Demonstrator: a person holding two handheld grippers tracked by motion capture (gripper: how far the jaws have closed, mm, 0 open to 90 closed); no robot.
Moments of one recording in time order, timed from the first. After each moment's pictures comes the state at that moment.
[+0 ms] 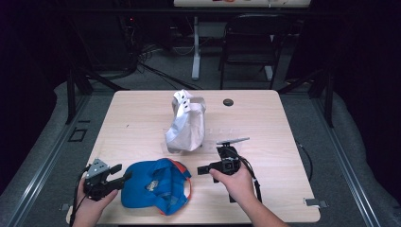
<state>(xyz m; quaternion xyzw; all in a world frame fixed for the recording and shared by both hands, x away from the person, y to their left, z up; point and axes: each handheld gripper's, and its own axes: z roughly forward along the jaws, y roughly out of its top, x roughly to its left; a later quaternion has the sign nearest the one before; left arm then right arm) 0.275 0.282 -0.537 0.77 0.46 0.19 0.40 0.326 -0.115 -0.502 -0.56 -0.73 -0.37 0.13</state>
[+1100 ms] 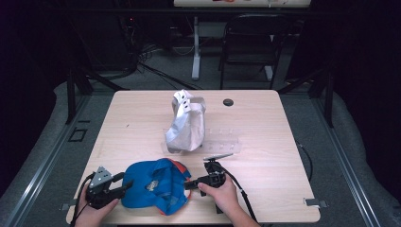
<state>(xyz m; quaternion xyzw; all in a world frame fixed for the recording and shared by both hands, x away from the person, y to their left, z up) 0.262 0.281 -0.557 0.79 0.43 0.19 0.38 0.325 -0.084 -0.580 -0.54 -0.72 -0.37 0.22</state>
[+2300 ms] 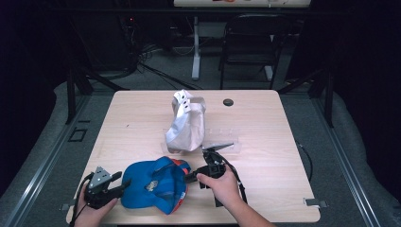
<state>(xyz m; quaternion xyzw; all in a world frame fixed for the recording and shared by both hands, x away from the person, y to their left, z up) 0.261 0.283 -0.556 0.79 0.44 0.21 0.37 0.328 -0.080 -0.520 -0.55 -0.71 -0.35 0.25</state>
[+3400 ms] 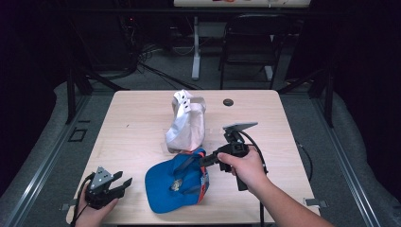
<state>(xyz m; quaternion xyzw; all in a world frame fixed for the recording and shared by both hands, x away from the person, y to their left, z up) 0.260 0.280 -0.554 0.79 0.43 0.22 0.37 0.339 -0.132 -0.437 -0.57 -0.67 -0.36 0.29</state>
